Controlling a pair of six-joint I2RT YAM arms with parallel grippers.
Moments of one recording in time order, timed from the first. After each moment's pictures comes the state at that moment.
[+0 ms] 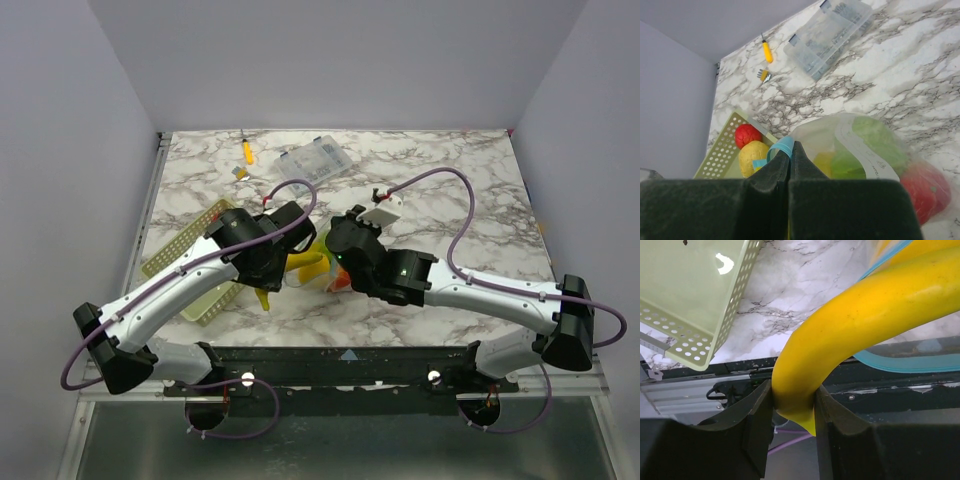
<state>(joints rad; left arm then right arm) -0.90 1.29 1.43 -1.48 -0.29 -0.66 1.19 1.41 1.20 -0.27 1.01 0.99</state>
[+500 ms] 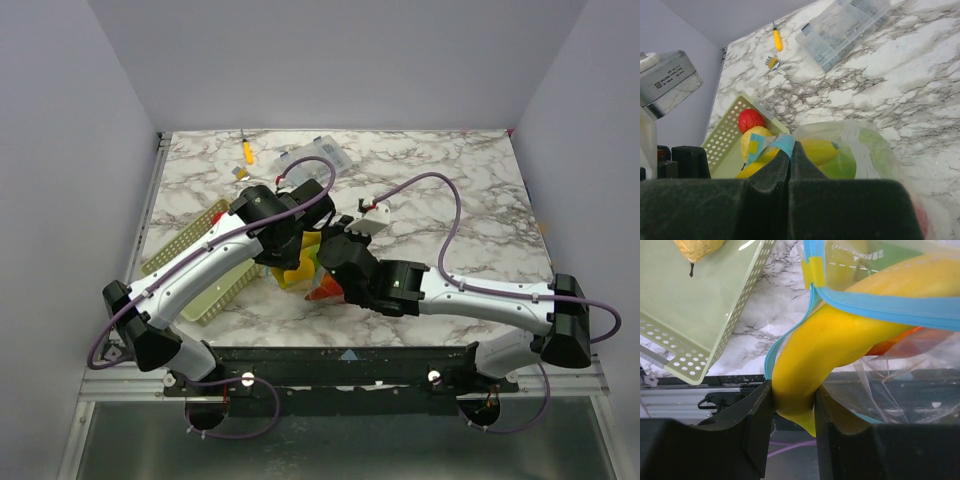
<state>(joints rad) -0.88 1.48 1.64 -1.50 -0.34 -0.70 1.26 1.43 1.19 -0.18 1.03 0.90</state>
